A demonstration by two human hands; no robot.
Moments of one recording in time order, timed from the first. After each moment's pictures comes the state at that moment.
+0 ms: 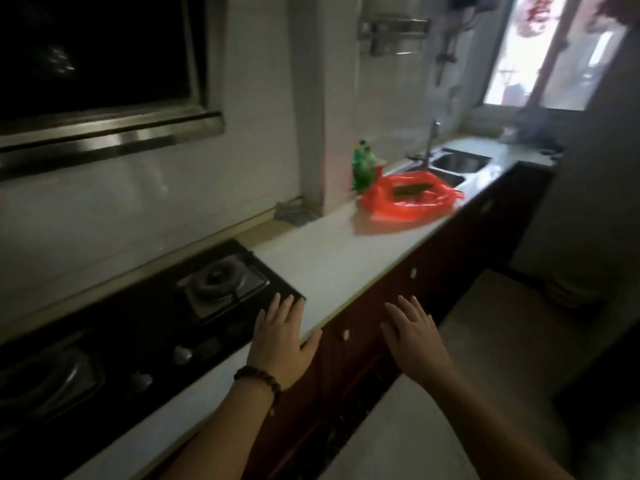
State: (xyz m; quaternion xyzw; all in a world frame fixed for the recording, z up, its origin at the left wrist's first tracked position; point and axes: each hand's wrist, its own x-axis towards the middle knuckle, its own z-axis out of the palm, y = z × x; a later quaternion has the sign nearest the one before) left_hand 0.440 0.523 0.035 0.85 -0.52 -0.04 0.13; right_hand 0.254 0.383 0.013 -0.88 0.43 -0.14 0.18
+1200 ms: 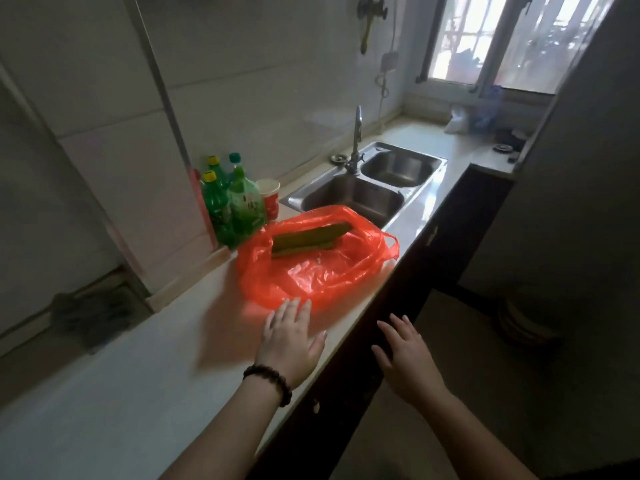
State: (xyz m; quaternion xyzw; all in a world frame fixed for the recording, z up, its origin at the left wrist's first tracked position) left_hand 0.455 -0.161 -0.033 0.80 -0.59 -0.10 0.11; right_hand 0.252 -0.237 -0.058 -0.82 0.51 -0.09 0.23
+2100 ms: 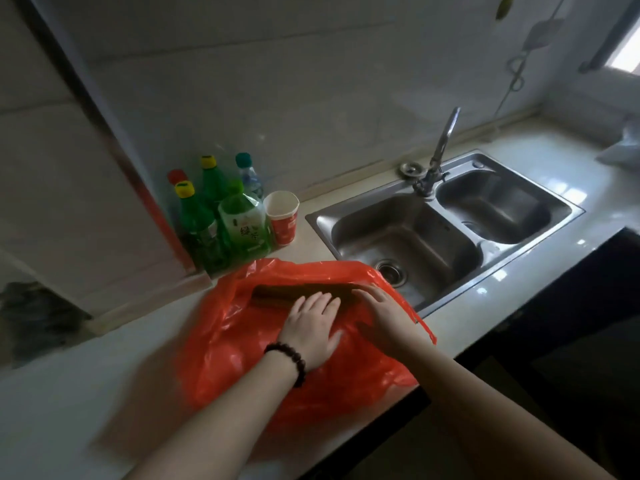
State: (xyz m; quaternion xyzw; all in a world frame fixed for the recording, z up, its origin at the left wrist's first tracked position) left_hand 0.512 -0.465 -0.074 0.84 -0.52 -0.10 0.05; right_hand 0.406 -0.609 -0.082 -0.96 0.22 0.00 0.19
